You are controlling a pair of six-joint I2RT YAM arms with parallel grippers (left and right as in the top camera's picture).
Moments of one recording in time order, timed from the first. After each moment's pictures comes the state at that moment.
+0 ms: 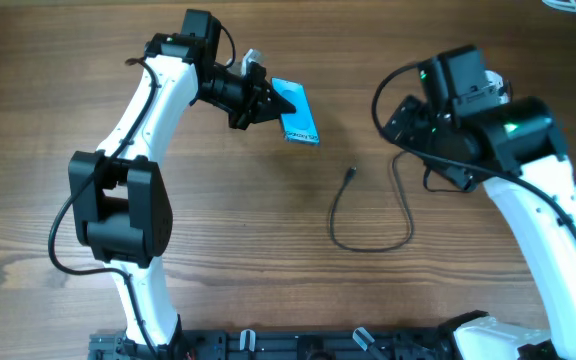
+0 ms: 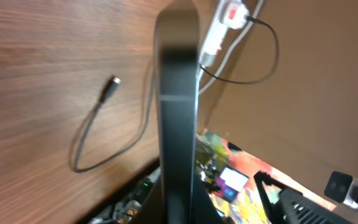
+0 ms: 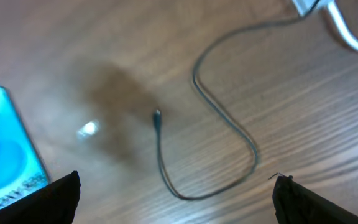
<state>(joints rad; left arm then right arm) -0.19 2.09 1.77 -1.08 1.02 -0.52 0.34 1.43 1.53 -1.32 0.12 0.89</state>
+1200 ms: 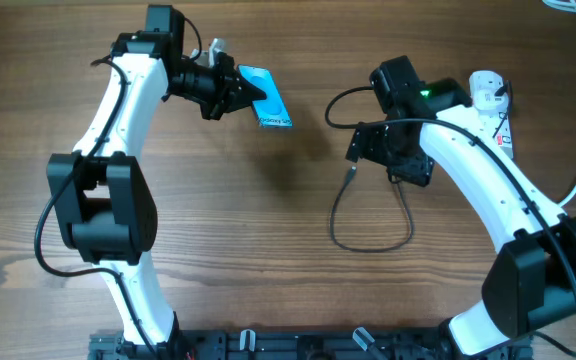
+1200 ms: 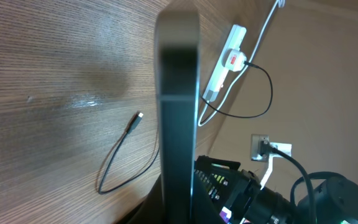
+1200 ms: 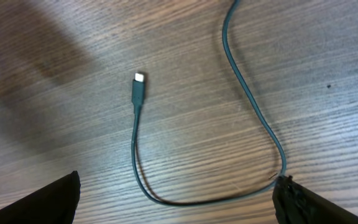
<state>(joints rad) -0.07 2.09 1.77 -1.04 0.97 -0.51 0.34 1.74 1.40 -1.15 -0.05 0.68</state>
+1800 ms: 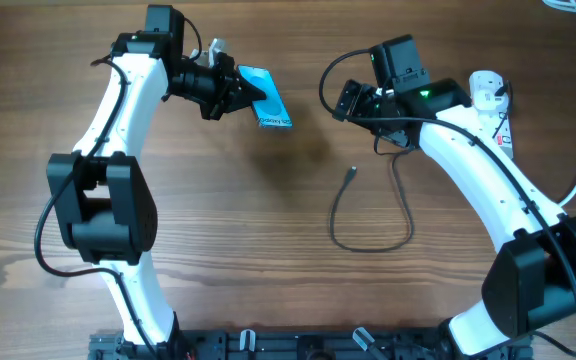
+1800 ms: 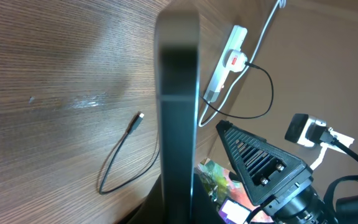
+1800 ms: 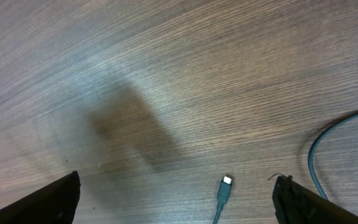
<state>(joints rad) -0.07 2.09 1.77 -1.04 0.97 -0.51 0.34 1.74 1.40 -0.76 -0.05 0.68</state>
